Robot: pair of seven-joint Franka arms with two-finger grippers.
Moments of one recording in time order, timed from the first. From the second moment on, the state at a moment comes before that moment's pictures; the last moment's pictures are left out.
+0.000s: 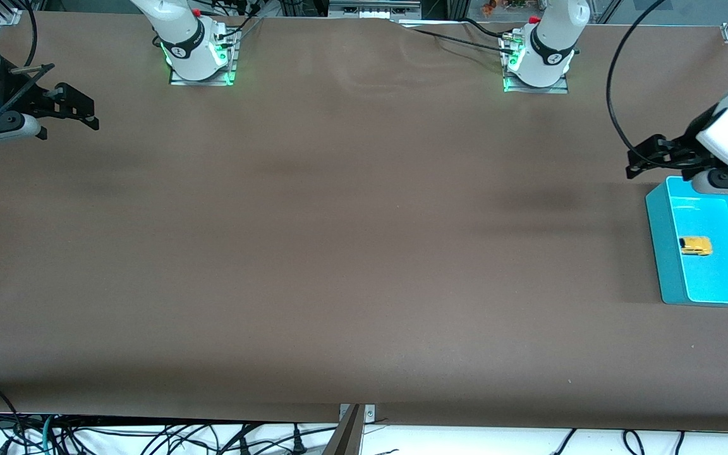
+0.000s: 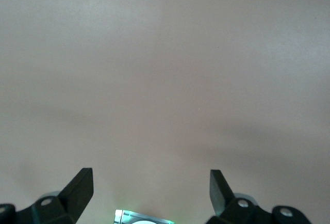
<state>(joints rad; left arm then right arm) 0.02 0.07 -0.09 -1.53 0.00 1.58 -0.05 -0.14 -0.14 0.14 -1.82 0.05 1.60 -0.20</state>
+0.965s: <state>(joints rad) 0.01 0.07 -0.08 -1.49 -0.01 1.51 -0.06 -0.14 -0.14 0.14 -1.82 0.05 1.60 -0.20</state>
